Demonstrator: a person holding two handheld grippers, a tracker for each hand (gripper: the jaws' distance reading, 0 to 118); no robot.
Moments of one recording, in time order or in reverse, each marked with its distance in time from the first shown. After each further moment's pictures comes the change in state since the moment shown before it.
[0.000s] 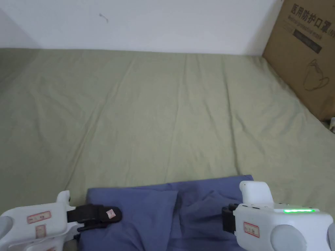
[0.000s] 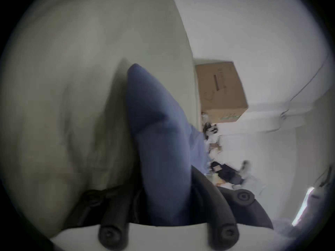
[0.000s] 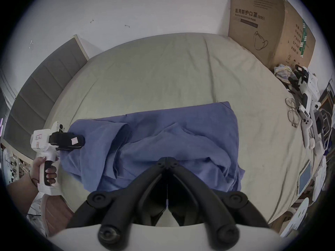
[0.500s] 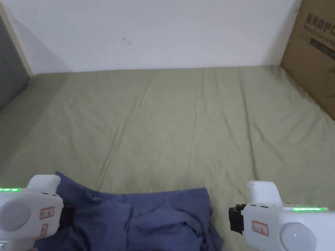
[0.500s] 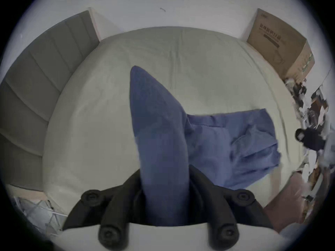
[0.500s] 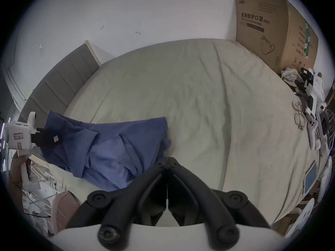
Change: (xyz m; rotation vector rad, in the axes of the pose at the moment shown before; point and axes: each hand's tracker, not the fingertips) left arm 0.141 -0.034 0.099 0.127 0.942 -0.516; right arm -0.018 0.000 0.024 0.045 0.101 -0.007
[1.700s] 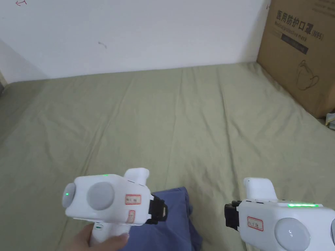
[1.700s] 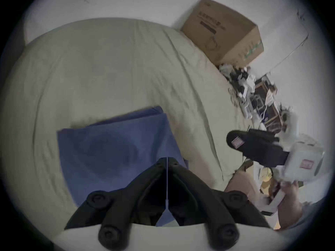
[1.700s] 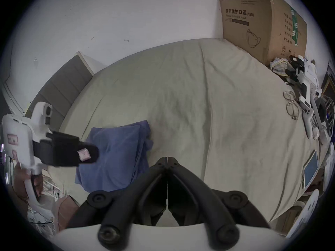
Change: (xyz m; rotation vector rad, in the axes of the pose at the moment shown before) left arm 0.186 0.025 -0.052 -0.115 -0.517 -0.167; right arm 0.041 -0.004 0.011 0.032 -0.023 -0.080
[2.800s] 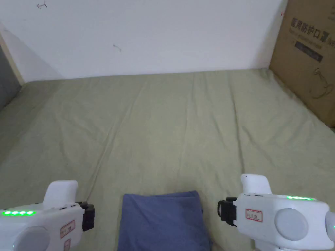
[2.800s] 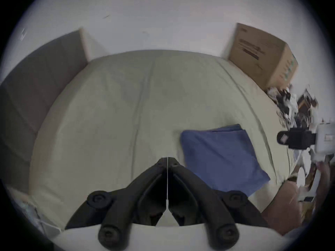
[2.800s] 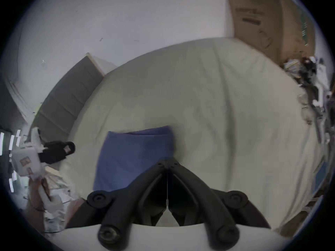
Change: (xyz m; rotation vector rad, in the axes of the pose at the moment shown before) left arm -0.093 -0.075 0.104 0.312 0.453 0.114; right arm -0.029 0.020 -0.020 -0.042 0.161 -0.011
